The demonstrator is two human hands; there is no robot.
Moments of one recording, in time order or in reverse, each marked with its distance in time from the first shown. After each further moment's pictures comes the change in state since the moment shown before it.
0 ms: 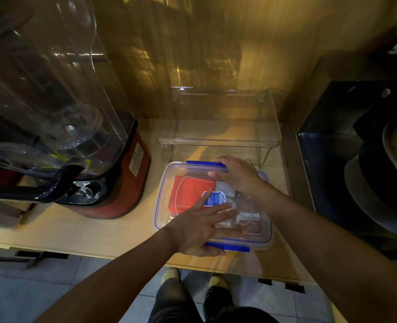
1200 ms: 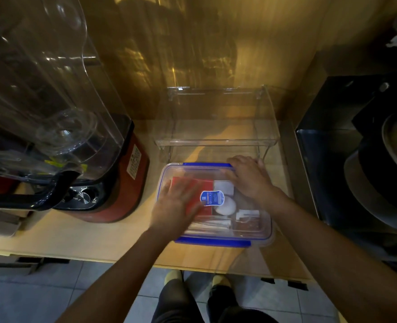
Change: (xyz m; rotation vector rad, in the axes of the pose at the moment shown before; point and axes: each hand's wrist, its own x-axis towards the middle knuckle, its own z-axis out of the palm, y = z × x) left_hand -0.016 -0.023 0.008 -0.380 0.146 -0.766; right_hand -0.018 0.018 0.000 -0.171 0.149 0.015
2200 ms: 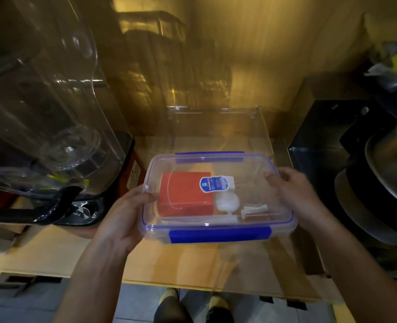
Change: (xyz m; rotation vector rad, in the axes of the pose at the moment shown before) left_hand -0.016 -0.004 -0.103 -1.715 -0.031 -0.662; right_hand -0.071 0.004 -0.098 1.026 0.101 0.467
